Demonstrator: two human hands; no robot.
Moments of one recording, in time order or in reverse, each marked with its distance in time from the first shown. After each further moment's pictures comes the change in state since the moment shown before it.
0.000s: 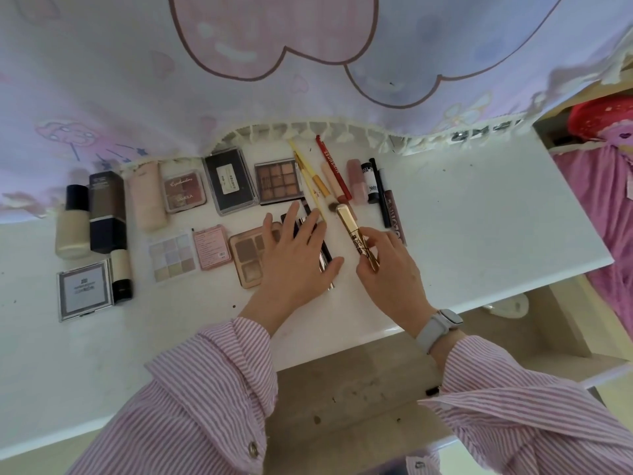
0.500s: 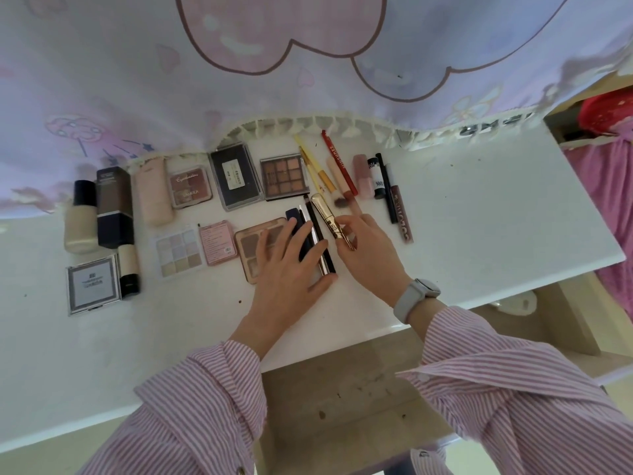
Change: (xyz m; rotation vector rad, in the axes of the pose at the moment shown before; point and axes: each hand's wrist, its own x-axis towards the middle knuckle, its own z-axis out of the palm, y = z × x) left_hand -0.033 -0.014 0.018 -0.075 0.183 0.063; right_hand 0.029 -0.023 0.018 0.108 -0.111 0.023
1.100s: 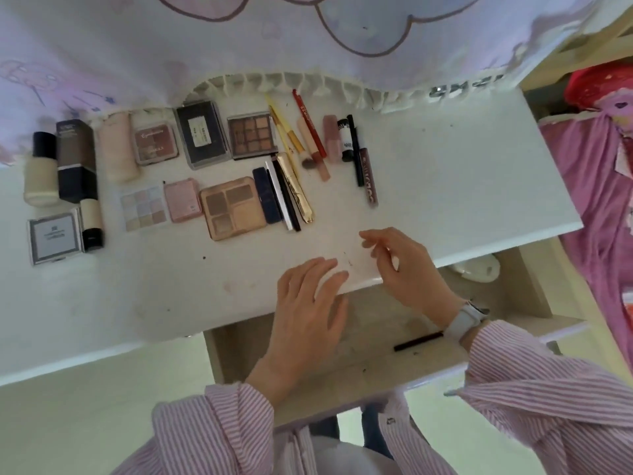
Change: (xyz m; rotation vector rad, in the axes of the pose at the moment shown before) left_hand -0.071 0.120 -0.008 -0.430 0.189 -0.038; right_hand -0.089 0.067 -0.069 0.089 -0.074 -0.153
